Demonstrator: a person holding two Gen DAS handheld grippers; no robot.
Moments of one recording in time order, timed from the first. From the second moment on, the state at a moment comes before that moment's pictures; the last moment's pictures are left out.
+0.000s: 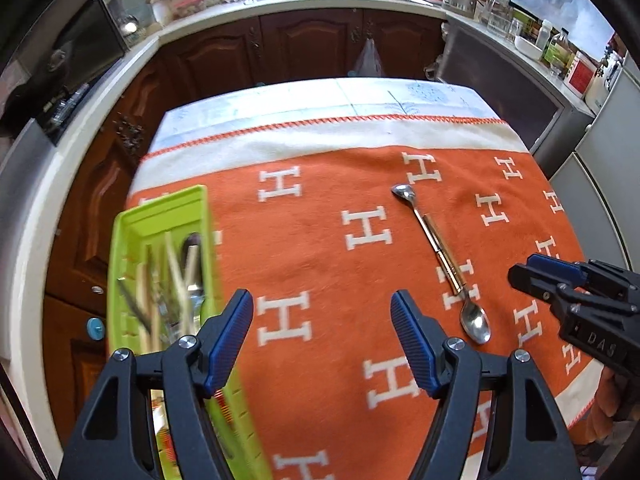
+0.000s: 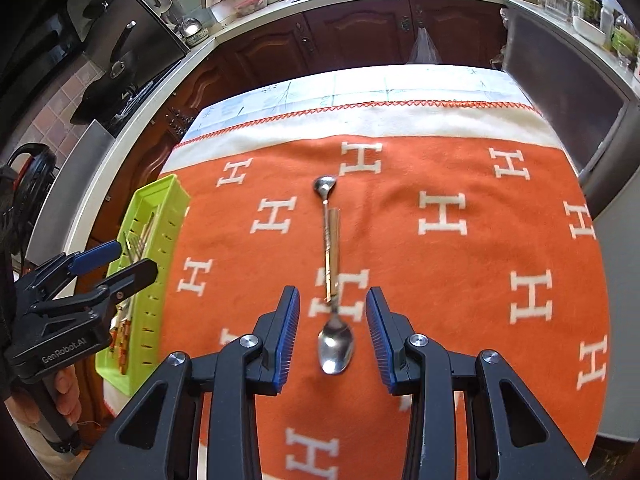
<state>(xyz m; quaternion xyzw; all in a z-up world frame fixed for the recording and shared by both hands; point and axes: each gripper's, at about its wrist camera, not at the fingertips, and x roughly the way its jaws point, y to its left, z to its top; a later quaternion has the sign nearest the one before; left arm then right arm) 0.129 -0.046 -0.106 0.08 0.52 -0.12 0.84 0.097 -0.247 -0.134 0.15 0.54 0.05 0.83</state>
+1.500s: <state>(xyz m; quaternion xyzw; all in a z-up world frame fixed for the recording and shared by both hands) 0.197 -0.147 -0.197 0.03 0.59 -0.12 0.79 0.101 -0.268 -0.229 0.24 0.57 0.03 0.78</state>
